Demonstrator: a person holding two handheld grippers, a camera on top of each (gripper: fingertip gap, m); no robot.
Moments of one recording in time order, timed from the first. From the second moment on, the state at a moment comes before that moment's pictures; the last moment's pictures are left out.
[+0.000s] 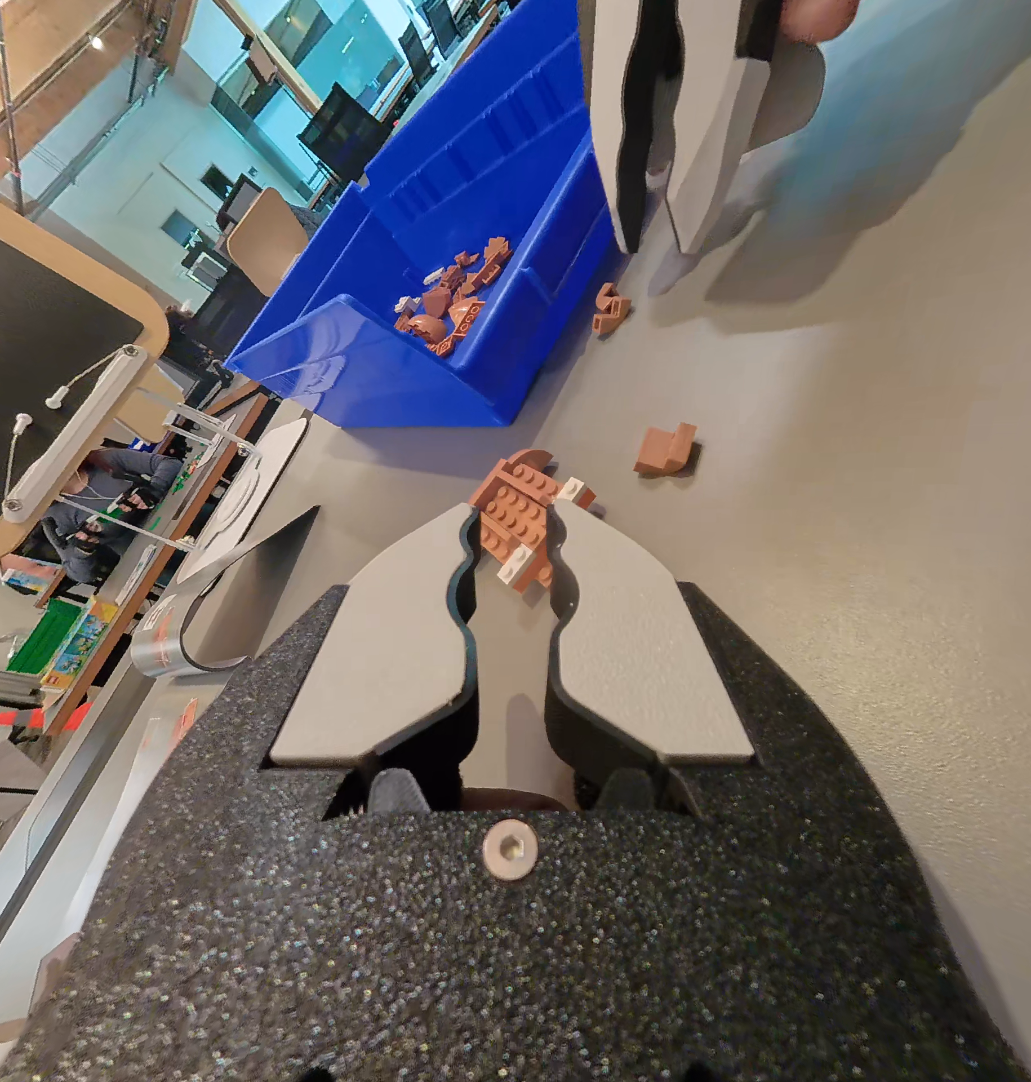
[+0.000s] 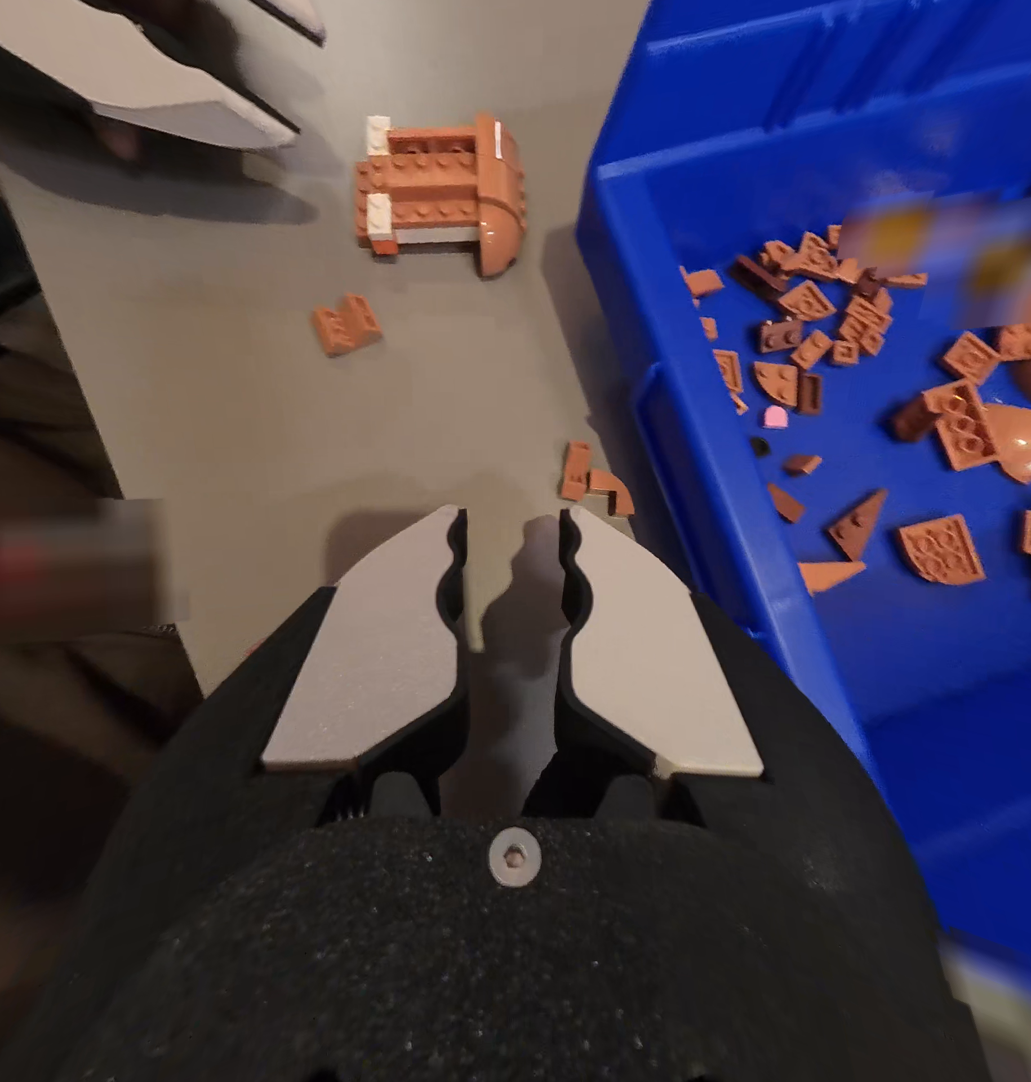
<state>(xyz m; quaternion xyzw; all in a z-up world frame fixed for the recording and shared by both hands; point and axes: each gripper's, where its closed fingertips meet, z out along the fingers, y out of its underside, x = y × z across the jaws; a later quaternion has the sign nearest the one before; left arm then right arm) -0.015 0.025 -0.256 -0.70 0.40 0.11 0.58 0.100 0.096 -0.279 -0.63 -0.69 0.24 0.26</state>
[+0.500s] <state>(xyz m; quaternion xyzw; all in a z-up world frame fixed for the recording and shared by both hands) -0.018 0.024 -0.258 -0.71 0.39 0.12 0.58 0.066 0.053 -0.285 -0.56 -0.74 0.28 0.25</state>
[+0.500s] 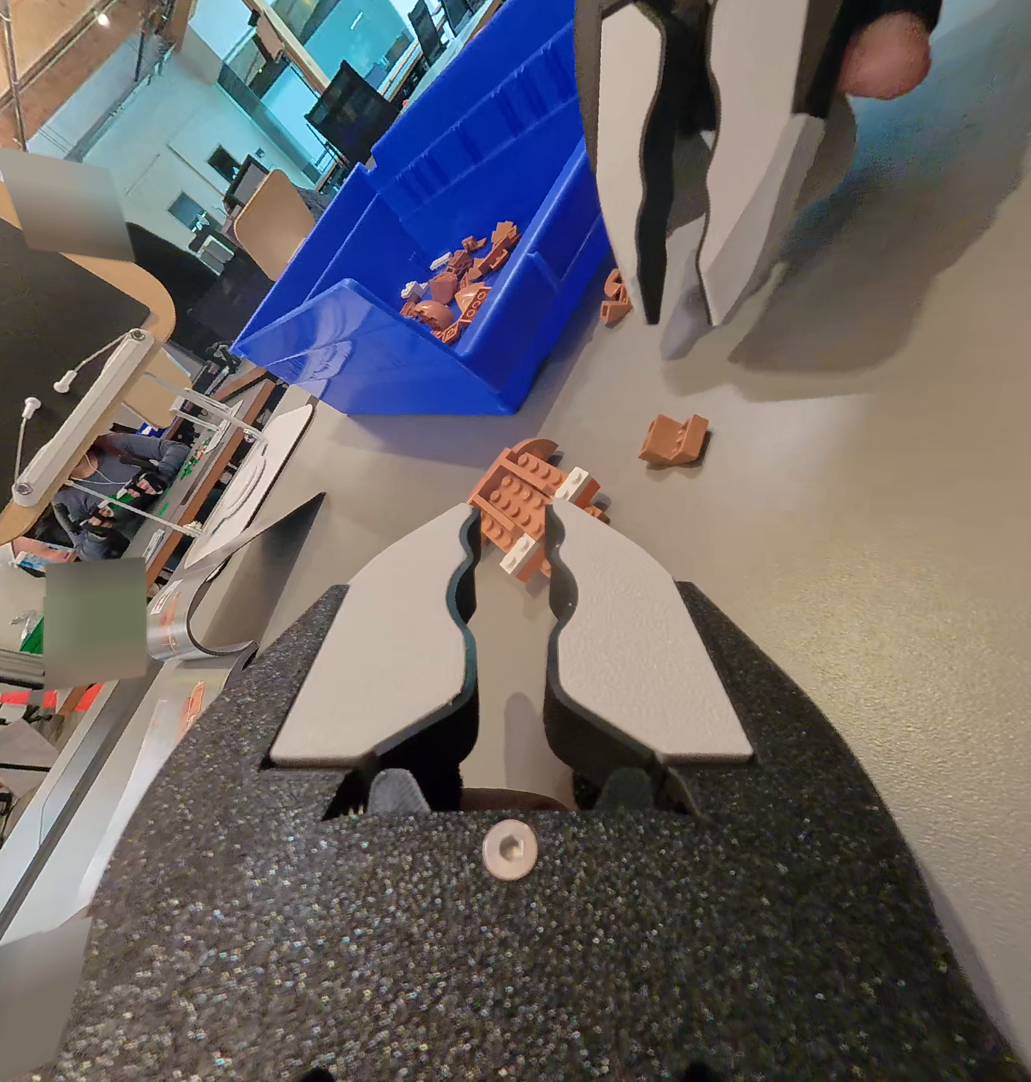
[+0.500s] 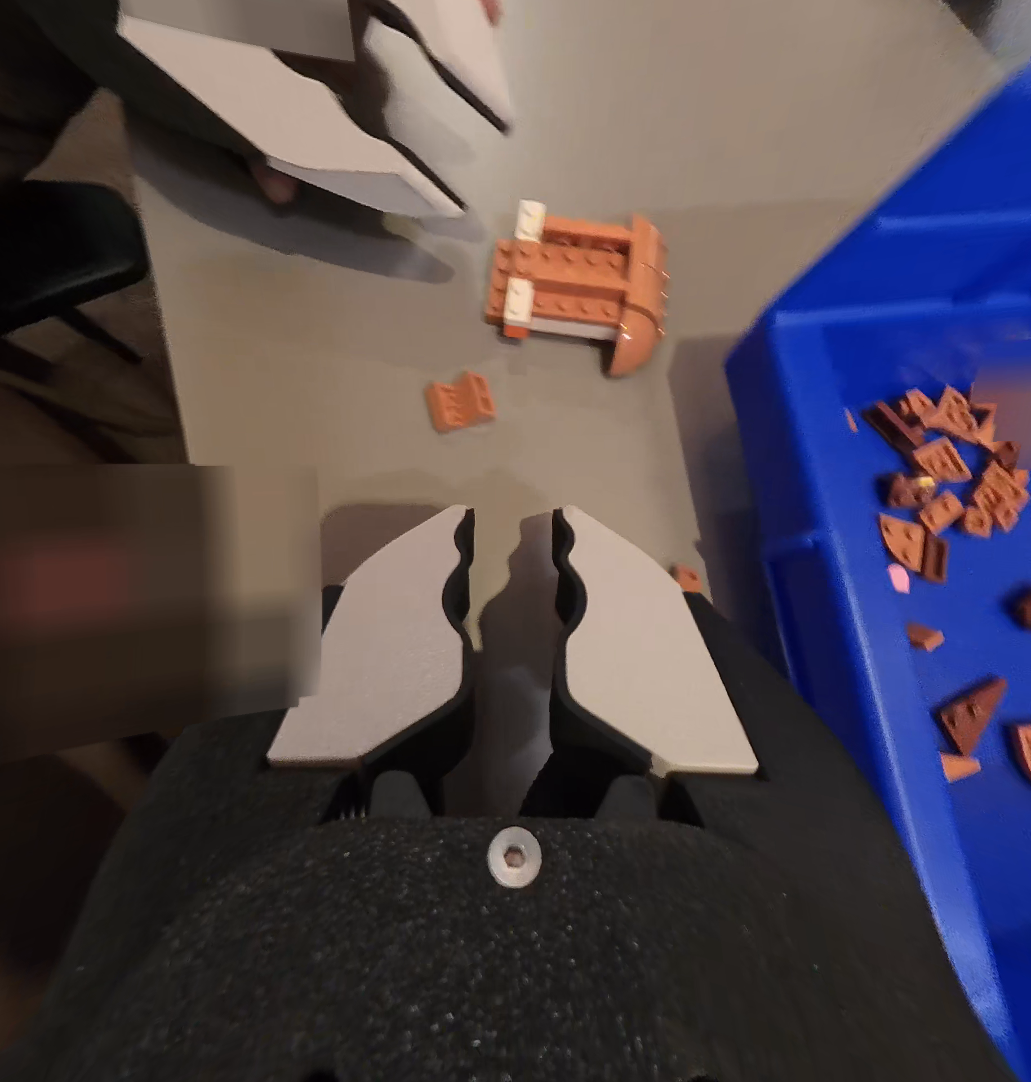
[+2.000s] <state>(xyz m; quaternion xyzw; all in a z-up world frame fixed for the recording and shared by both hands) -0.011 0.014 -0.235 -0.67 0.36 0.12 0.63 -0.013 -0.001 -0.228 -0.60 -0.44 0.67 -0.03</state>
